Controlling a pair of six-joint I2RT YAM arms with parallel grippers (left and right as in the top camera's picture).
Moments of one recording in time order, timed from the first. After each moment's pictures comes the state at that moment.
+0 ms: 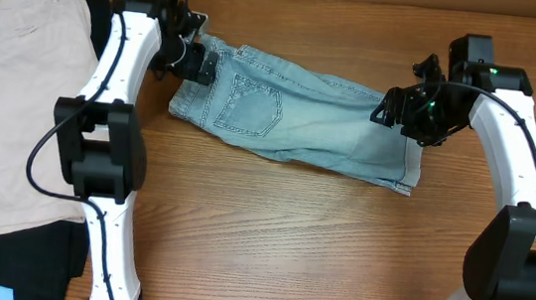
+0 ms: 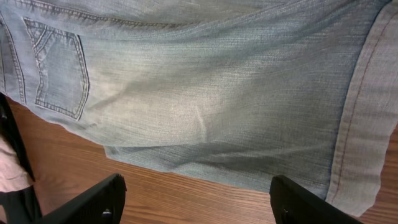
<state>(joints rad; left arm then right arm) -0.03 2.37 2.08 -1.07 0.21 0.20 -0.01 1.86 1.56 -1.09 -0.43 0.13</state>
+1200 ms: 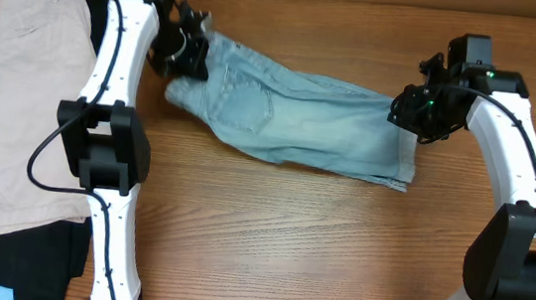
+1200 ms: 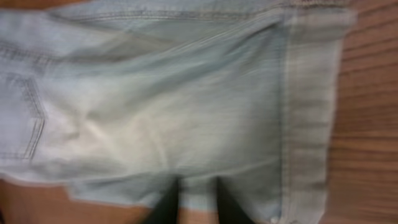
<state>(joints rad) -0.02 2.44 2.42 -1.46 0.39 0.16 -0.01 1.86 1.50 -0.94 -0.33 0.22</state>
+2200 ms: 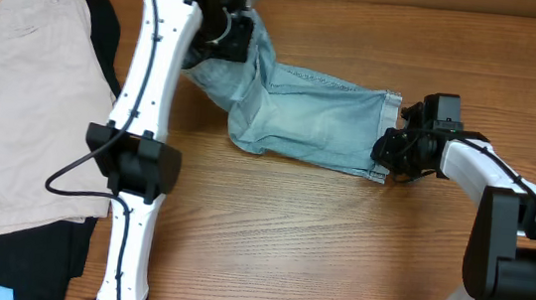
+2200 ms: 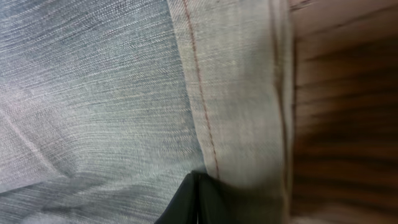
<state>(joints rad) -0.23 2.44 2.73 -1.59 0.32 0.00 -0.01 1.88 1.05 -0.46 -0.40 0.33</state>
